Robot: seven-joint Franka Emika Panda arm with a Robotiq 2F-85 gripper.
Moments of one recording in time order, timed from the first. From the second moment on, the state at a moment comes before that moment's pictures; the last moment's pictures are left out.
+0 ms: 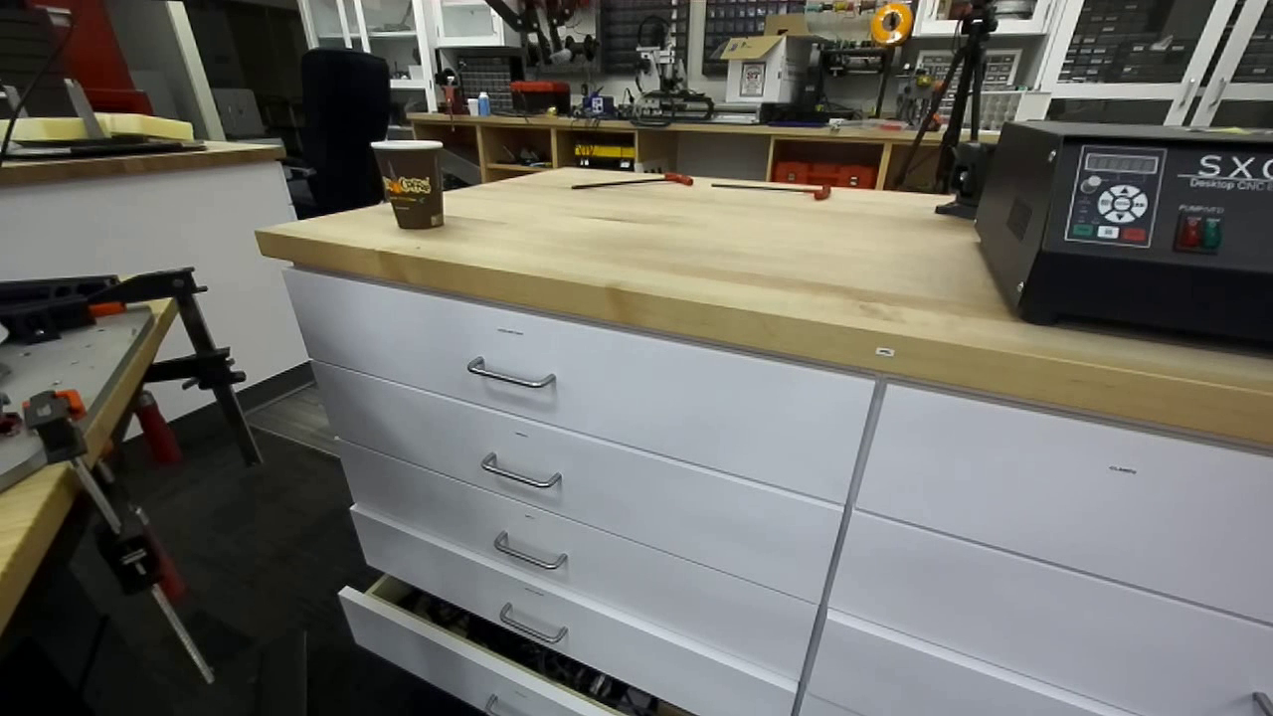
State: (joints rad) arm 0.16 0.14 0.12 -2.03 -0.24 2.36 -0.87
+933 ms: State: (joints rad) arm 0.25 -0.20 0.22 -2.50 -0.08 2.62 -0.53
